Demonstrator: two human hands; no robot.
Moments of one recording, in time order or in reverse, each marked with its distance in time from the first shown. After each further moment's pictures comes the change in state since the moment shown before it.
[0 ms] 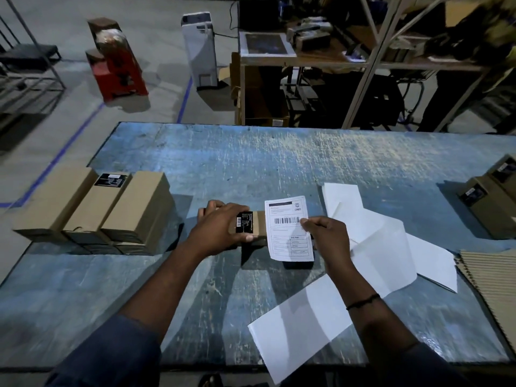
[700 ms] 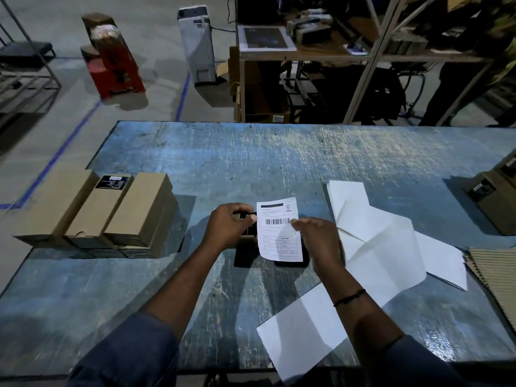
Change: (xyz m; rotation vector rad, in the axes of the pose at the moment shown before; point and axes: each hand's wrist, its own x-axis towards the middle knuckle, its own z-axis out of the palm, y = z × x) left_hand 0.021 0.004 0.016 -0.551 0.155 -0.247; right_hand 0.000 0.003 0.039 0.072 0.008 0.104
